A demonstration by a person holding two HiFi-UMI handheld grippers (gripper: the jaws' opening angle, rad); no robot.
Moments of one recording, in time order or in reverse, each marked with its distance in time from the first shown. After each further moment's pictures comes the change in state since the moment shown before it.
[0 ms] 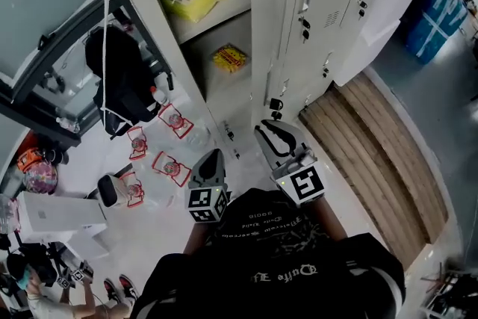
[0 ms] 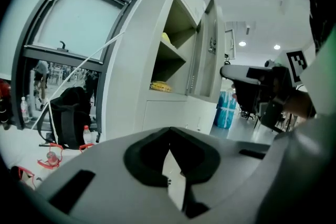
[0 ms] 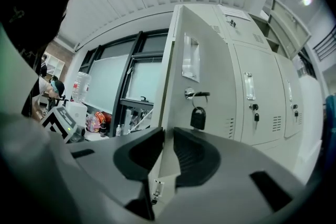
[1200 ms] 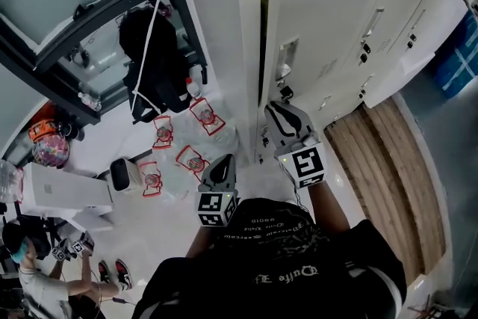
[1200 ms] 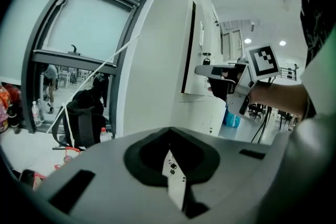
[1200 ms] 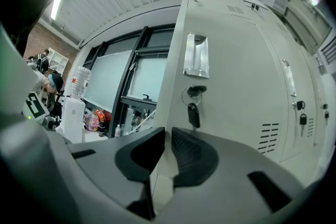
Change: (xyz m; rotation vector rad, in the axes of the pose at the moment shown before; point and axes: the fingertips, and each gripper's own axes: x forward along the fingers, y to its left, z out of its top) left arm -0.029 0.079 0.002 -0.006 0.013 0.070; right arm 0.129 0.026 -0.006 -0.020 0.041 0.035
